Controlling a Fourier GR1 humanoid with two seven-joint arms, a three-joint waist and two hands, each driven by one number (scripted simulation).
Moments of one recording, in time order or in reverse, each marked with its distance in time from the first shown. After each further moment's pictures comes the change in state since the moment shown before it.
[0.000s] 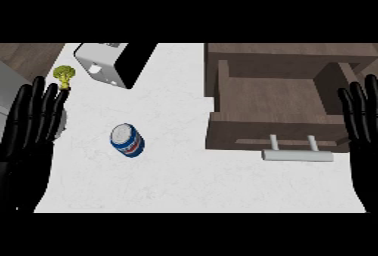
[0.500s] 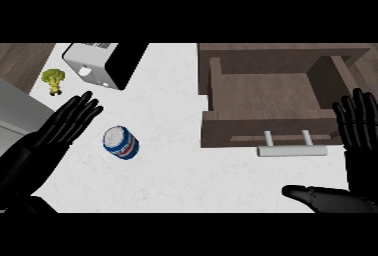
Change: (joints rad) left arm -0.027 0.201 0.017 0.160 0.333 -0.376 0.049; right arm 0.077 0.018 -0.017 0.038 0.006 -0.036 0.091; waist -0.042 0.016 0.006
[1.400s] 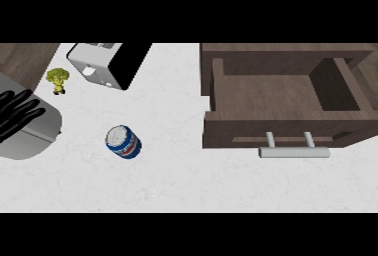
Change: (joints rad) left arm -0.016 0.275 0.269 0.212 0.421 -0.350 0.175; right arm 0.237 -0.053 -0.241 -0.075 -0.188 0.137 0.016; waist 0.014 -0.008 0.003
